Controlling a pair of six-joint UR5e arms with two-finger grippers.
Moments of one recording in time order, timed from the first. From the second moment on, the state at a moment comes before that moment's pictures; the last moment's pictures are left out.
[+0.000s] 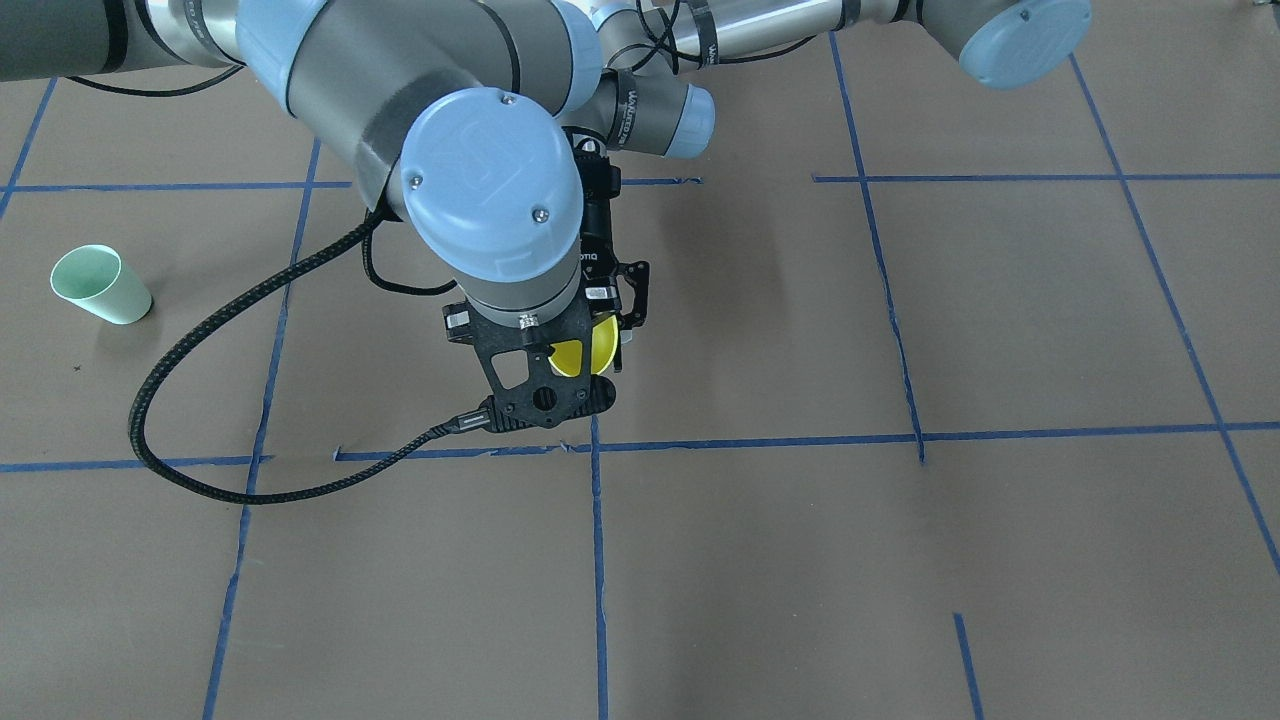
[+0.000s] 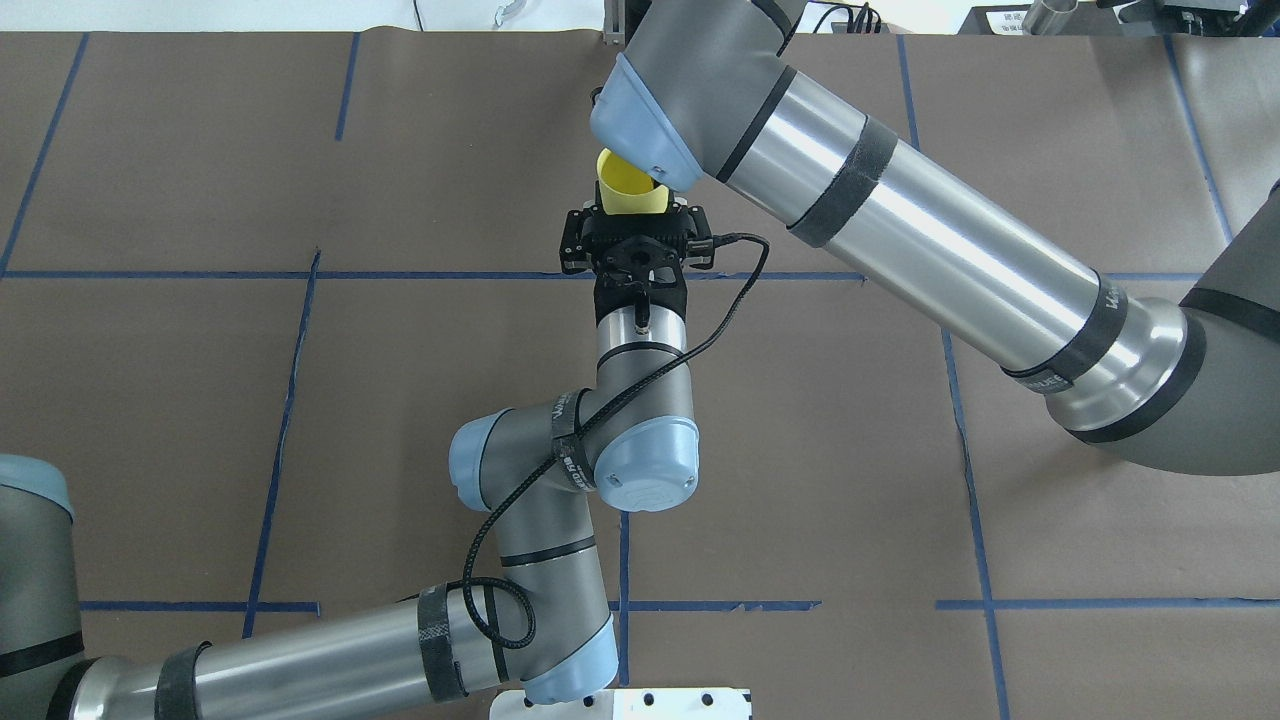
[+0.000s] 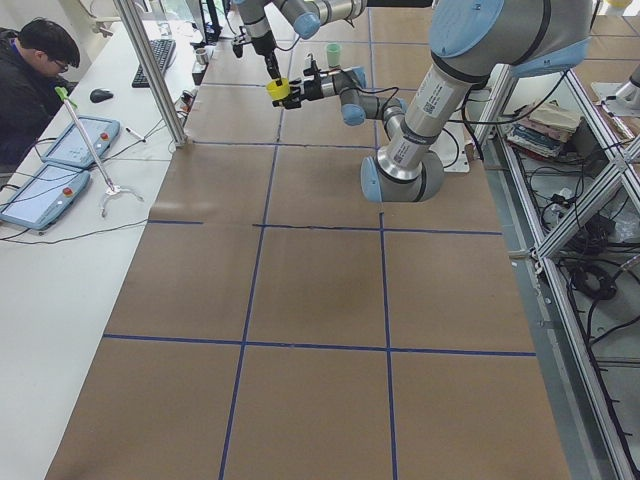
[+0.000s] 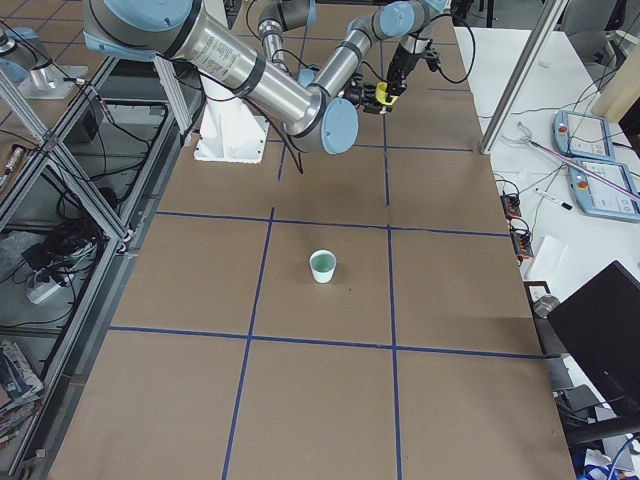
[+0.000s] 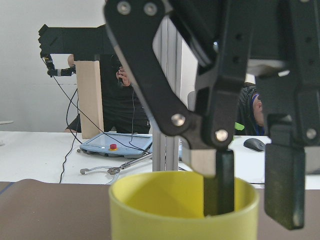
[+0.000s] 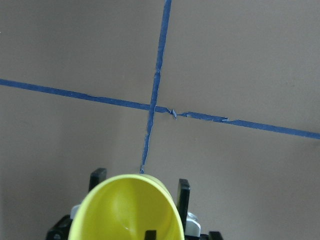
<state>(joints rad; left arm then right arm) -0.32 -2.46 -1.33 -2.07 -0.50 -1.20 0.85 -0.40 1.27 -2.09 2.29 0.59</state>
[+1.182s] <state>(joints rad) -0.32 -2.44 -1.33 -2.07 -0.50 -1.15 0.89 -0.36 1.27 -2.09 2.31 0.60</state>
